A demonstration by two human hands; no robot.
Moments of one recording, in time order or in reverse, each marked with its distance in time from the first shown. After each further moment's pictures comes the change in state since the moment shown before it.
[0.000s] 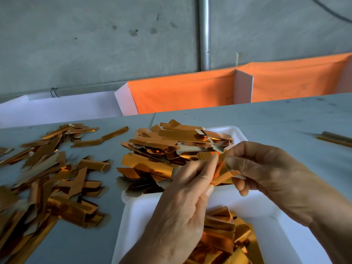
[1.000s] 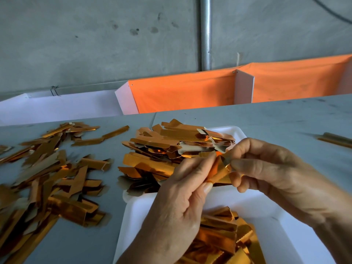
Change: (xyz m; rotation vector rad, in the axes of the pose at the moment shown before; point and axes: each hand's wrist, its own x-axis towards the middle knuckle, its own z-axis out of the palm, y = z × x) left_hand -0.001 -0.004 -0.007 -0.105 0.076 0.000; right_hand -0.003 -0.003 -0.004 0.122 -0.116 -0.050
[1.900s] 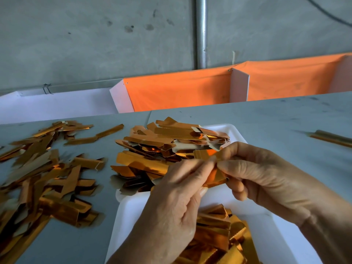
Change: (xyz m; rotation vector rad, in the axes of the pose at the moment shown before) left_hand -0.001 0.000 0.002 0.189 -0.023 0.073; right_hand 0.004 0.007 0.002 0.176 0.006 0.177
